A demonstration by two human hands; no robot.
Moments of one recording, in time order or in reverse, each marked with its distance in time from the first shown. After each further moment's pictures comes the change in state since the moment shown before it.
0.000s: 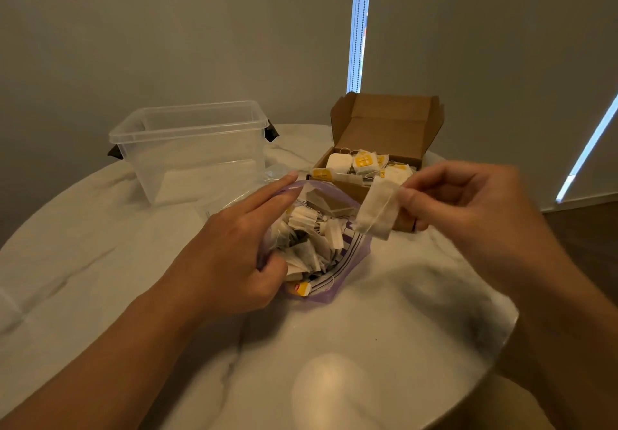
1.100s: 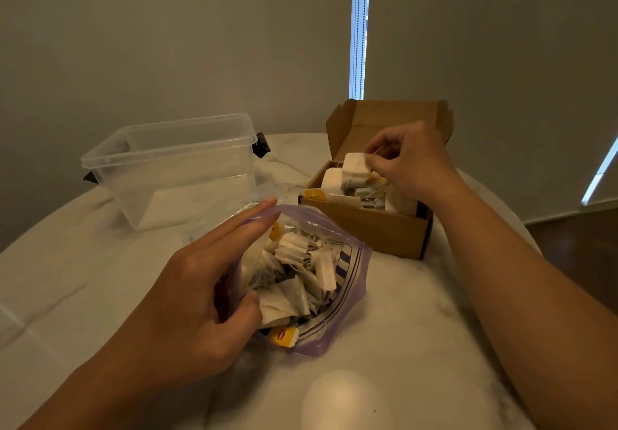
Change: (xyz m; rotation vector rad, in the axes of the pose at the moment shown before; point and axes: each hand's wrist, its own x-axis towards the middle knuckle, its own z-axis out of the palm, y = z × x) left_hand -0.001 -0.001 0.002 -0.203 0.021 -0.027; right_hand 0.151 0.077 0.017 -0.489 0.051 -0.109
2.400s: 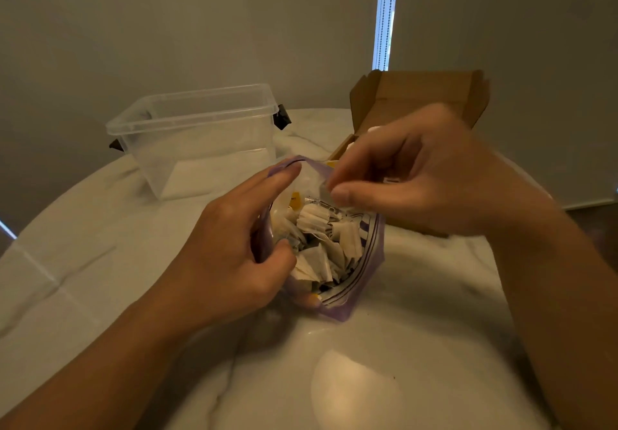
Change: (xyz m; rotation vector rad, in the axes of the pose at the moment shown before) left_hand 0.014 0.000 0.006 -0.015 0.070 -0.094; right_hand -0.068 -0.077 -0.028 0.373 -0.478 -0.441
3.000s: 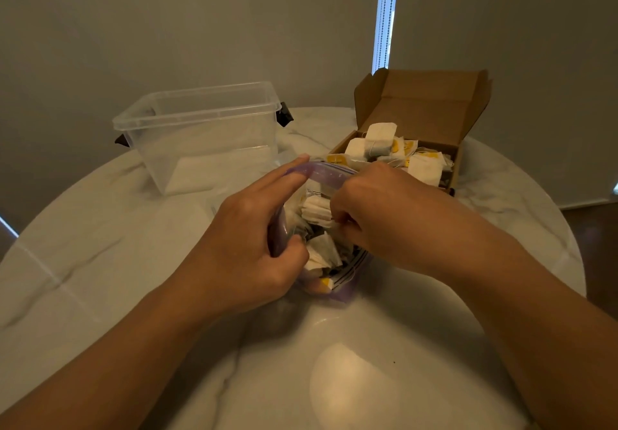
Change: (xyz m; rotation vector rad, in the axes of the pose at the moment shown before) left_hand 0.001 0.005 0.004 0.047 -0.049 -0.014; right_hand 0.001 -0.013 0.040 -0.802 -0.314 0.212
